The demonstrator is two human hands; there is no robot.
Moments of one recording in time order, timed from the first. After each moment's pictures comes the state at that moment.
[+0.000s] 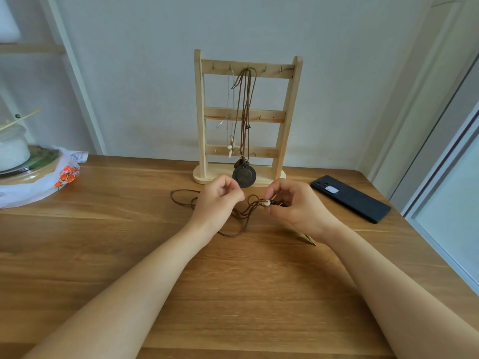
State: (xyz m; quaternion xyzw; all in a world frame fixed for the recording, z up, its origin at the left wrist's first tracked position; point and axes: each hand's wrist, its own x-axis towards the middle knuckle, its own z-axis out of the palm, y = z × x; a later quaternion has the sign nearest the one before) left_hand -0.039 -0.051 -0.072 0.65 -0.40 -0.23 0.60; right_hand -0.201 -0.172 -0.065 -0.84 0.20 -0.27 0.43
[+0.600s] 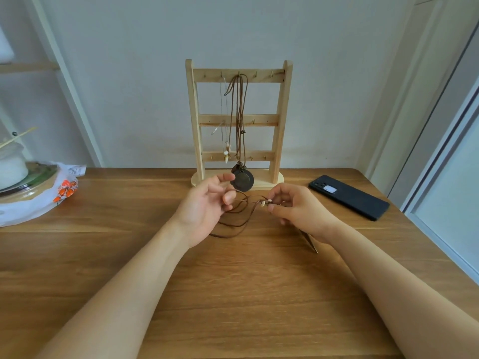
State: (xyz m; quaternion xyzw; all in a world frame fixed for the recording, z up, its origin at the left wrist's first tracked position) left_hand -0.014 -0.047 -0.062 0.42 -0.34 -0.49 0.68; right_hand -0.201 -0.181 -0.069 -0.82 0.26 -0.23 0.46
